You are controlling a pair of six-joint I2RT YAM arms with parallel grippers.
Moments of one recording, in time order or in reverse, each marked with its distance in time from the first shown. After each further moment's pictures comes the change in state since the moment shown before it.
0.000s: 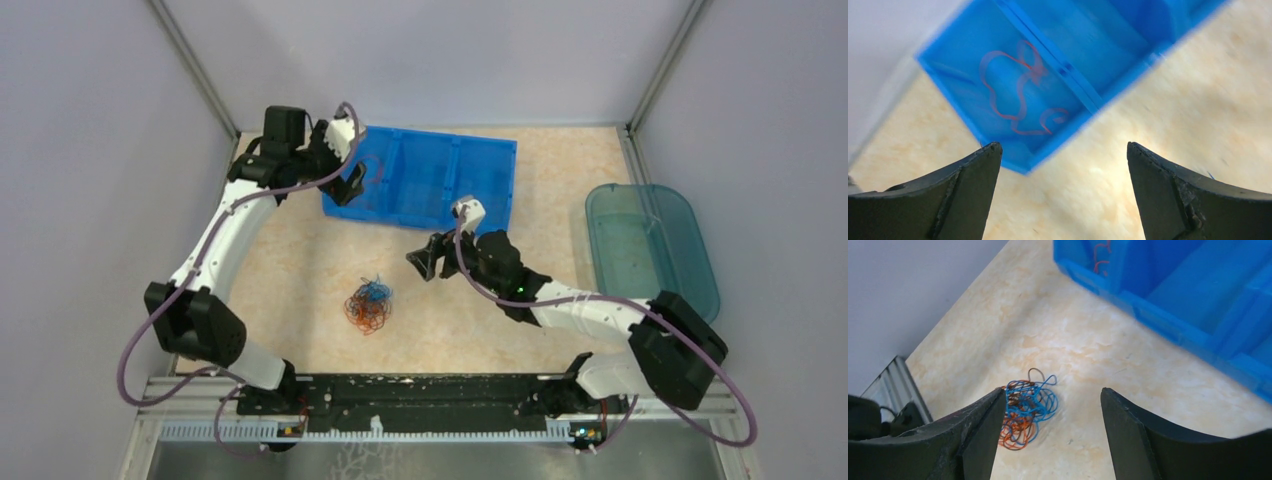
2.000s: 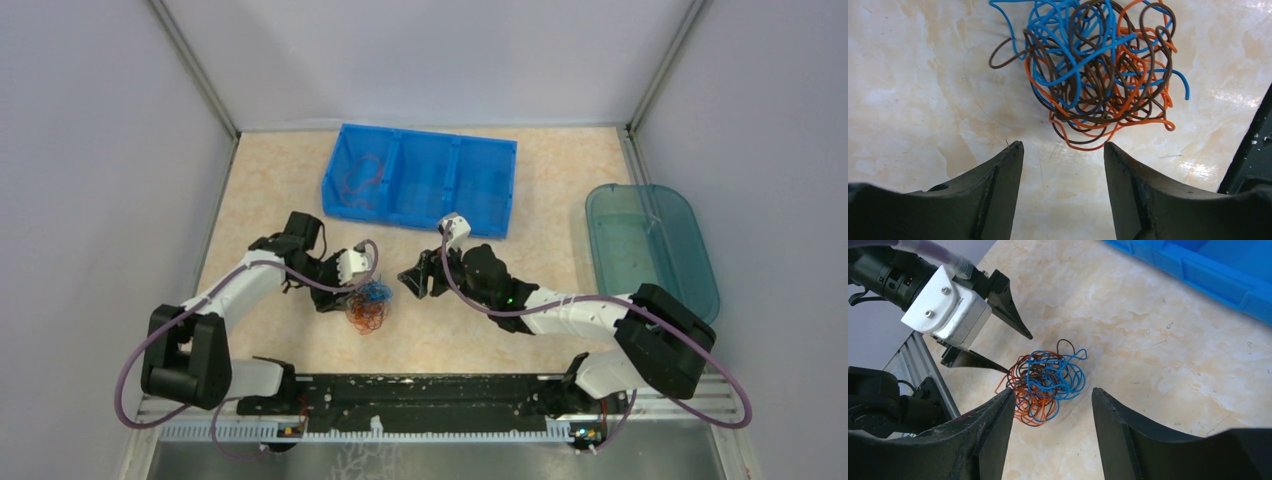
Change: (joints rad) left arm 0.004 -0.274 -0.835 -0.101 0.158 0.512; right arm 0.109 0.094 -0.018 0.051 -0.029 0.063
